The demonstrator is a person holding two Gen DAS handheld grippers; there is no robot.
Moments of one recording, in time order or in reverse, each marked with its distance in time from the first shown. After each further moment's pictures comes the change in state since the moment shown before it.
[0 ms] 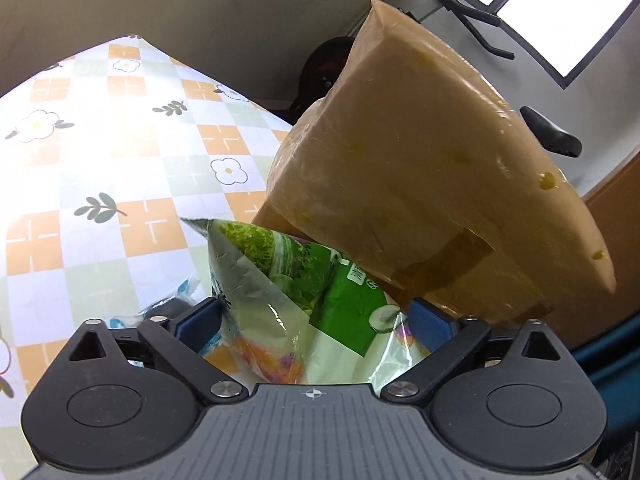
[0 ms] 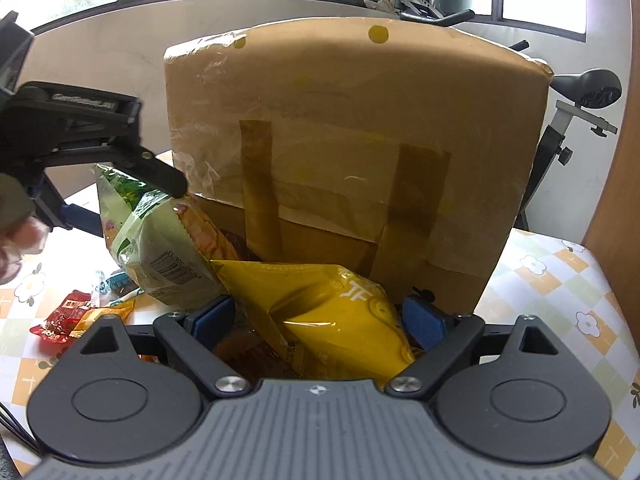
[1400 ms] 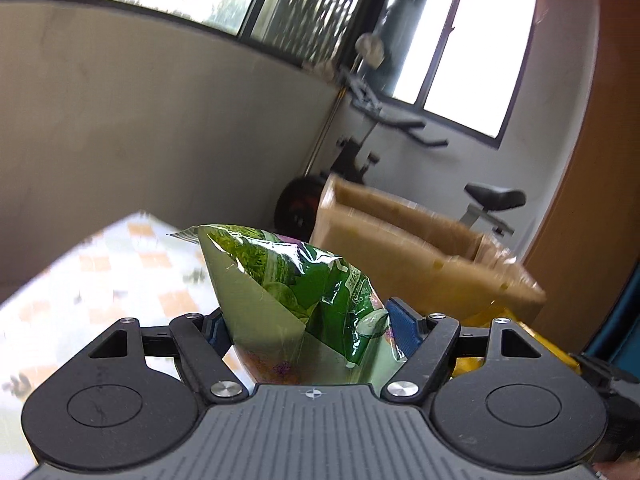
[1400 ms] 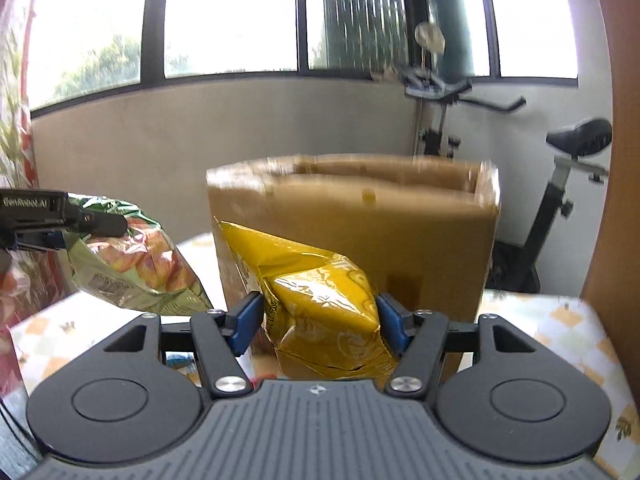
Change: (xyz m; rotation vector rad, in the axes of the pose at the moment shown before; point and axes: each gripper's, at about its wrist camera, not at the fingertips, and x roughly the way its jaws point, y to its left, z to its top) left arm -0.134 -0.009 -0.022 0.273 -0.446 -0.016; right arm -0.086 -0.004 0.037 0.041 -0.260 0.079
